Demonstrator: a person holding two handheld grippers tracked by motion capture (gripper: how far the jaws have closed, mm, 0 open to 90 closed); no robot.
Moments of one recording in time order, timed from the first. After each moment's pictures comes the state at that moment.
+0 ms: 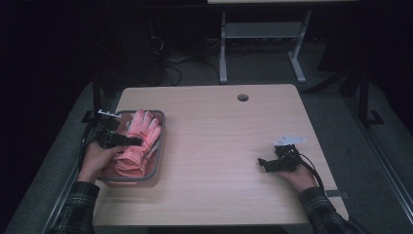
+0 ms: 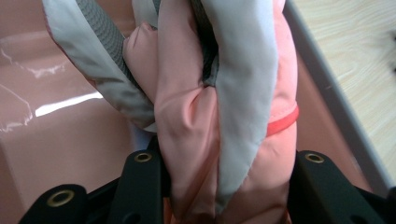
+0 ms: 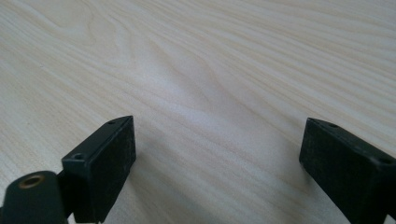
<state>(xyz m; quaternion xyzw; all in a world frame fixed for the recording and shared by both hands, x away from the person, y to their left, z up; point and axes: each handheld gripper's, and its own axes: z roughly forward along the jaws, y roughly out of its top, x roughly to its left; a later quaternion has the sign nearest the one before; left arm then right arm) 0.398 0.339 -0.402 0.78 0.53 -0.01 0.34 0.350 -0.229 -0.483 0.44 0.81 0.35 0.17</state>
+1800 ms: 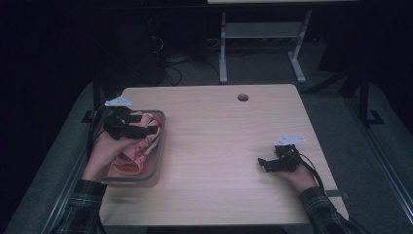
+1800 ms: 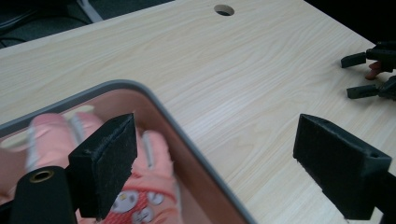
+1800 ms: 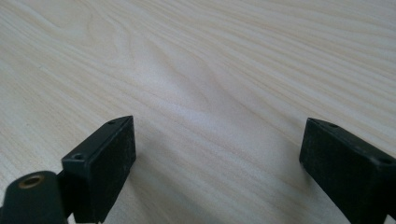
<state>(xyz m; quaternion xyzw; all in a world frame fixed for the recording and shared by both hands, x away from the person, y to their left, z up) 0.368 0.264 -0.321 0.81 0.41 0.13 0.41 0.350 -0.229 -0.483 0.44 0.81 0.35 0.17</state>
